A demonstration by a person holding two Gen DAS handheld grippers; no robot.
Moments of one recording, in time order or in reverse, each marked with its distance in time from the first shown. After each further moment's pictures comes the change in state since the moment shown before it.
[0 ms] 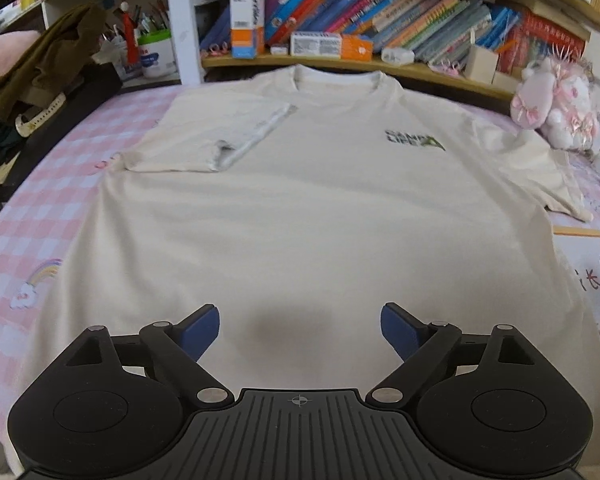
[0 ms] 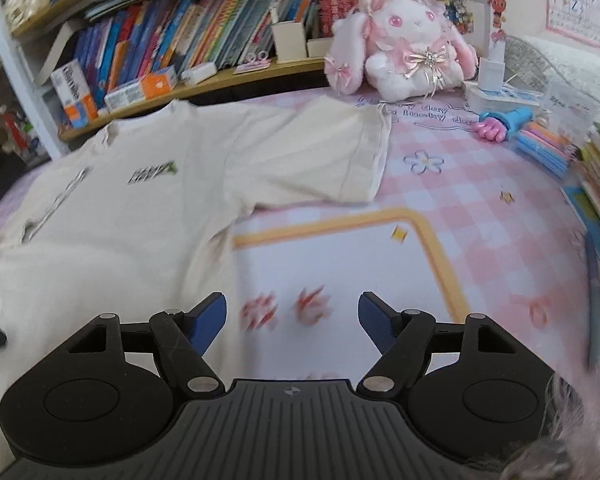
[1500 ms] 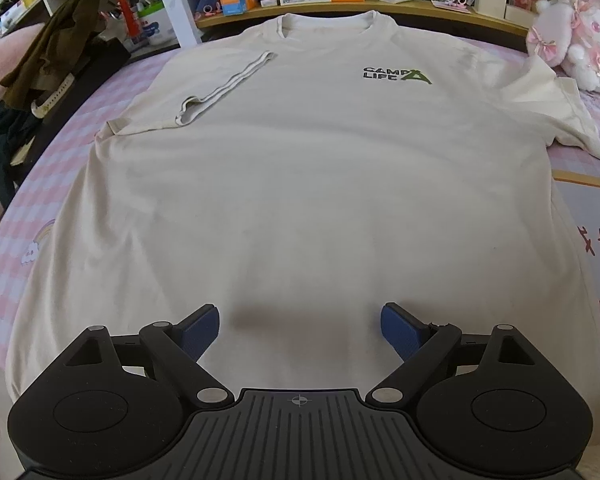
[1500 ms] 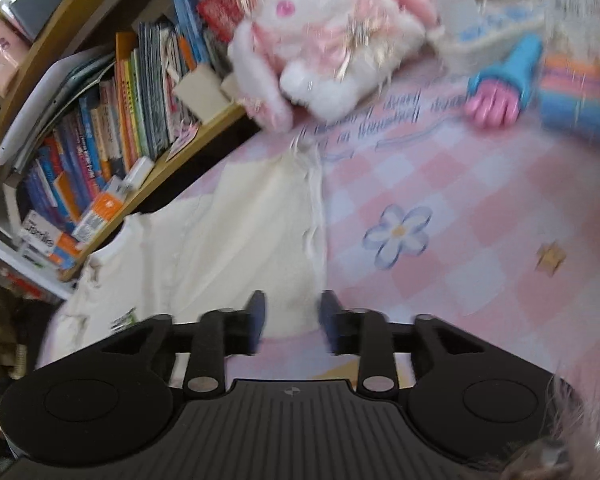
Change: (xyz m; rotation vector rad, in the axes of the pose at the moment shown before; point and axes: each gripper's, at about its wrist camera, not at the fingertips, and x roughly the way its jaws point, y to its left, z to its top) left arm 0.008 -0.071 -0.009 0.021 0.154 0.168; right arm 0.072 -0.097 0.091 0.322 -0.030 0.151
